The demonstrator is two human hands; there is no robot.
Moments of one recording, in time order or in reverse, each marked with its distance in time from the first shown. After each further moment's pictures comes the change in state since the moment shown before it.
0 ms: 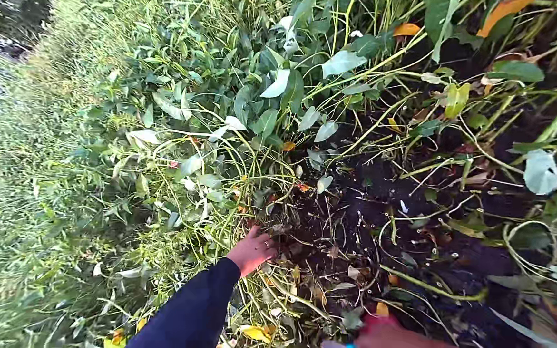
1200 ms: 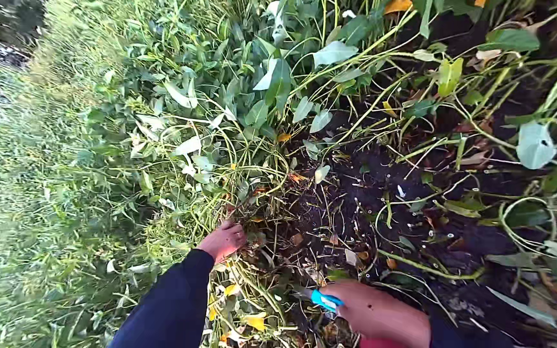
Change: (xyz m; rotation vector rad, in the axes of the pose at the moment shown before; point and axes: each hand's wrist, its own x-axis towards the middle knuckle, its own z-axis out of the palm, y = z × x) left_hand -0.055 -0.046 0.001 0.139 -0.152 -0.152; right_hand 0.045 -0.022 -0.012 0.132 0.085 0.054
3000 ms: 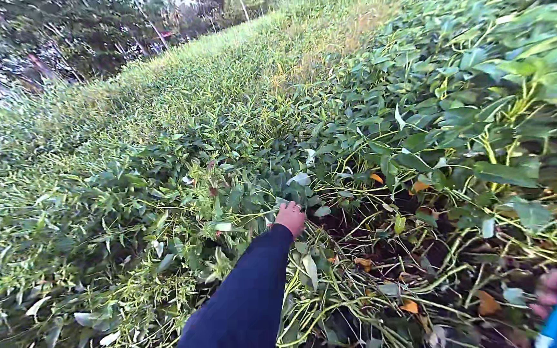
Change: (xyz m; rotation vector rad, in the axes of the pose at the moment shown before) left_hand 0.079 0.018 -0.269 -0.282 0.742 -0.300; right_hand -0.281 -0.023 -0.096 0.539 1.555 -0.696
